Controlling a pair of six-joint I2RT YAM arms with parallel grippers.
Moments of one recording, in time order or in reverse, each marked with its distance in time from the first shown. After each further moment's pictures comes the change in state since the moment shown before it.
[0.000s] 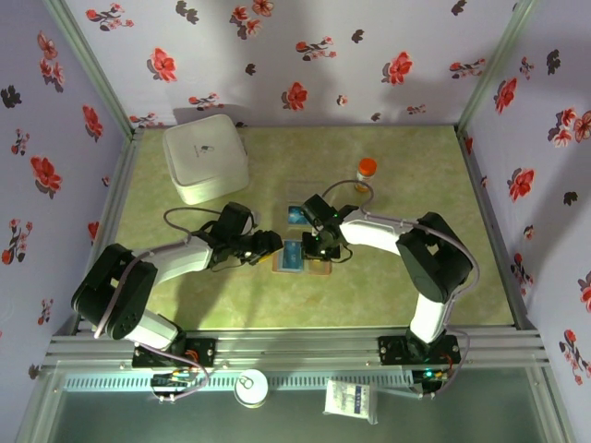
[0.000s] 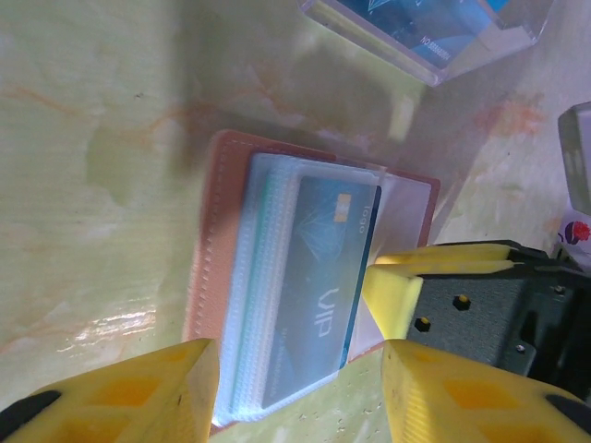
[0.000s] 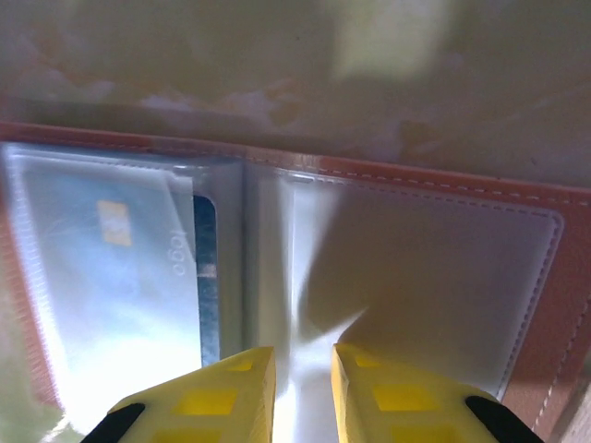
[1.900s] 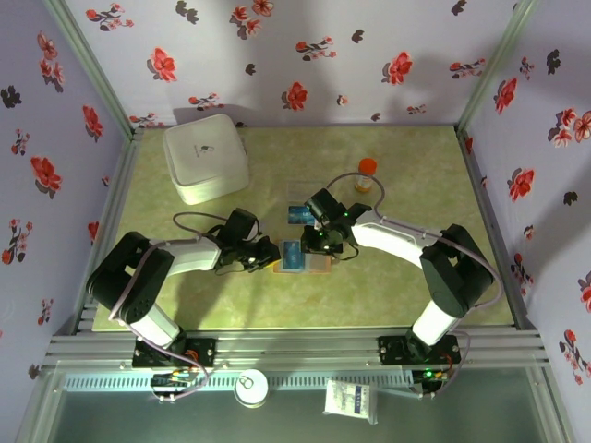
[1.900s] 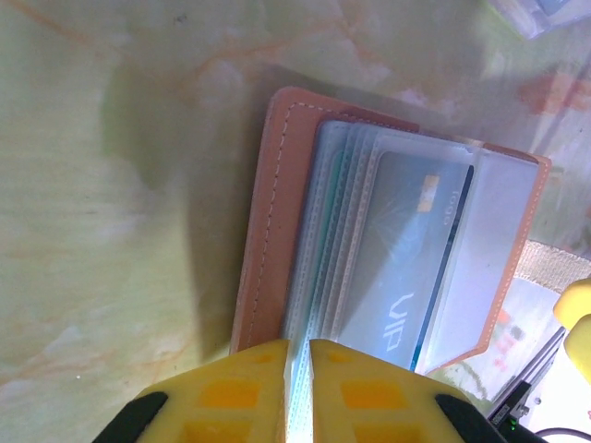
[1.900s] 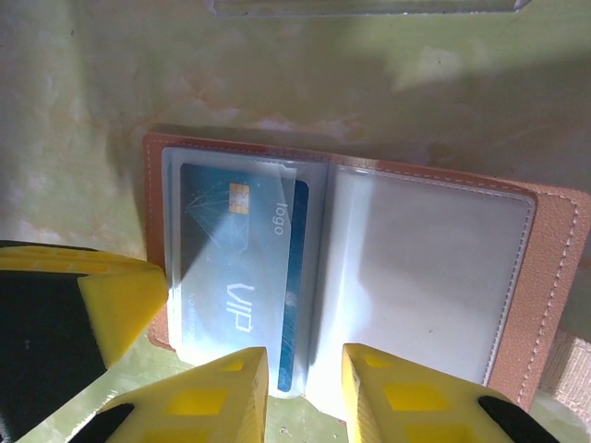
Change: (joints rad) left arm -0.025 0.111 -0.017 0.055 0.018 0.003; right arm 0.001 -0.147 -0.014 -0.006 0.000 -0.014
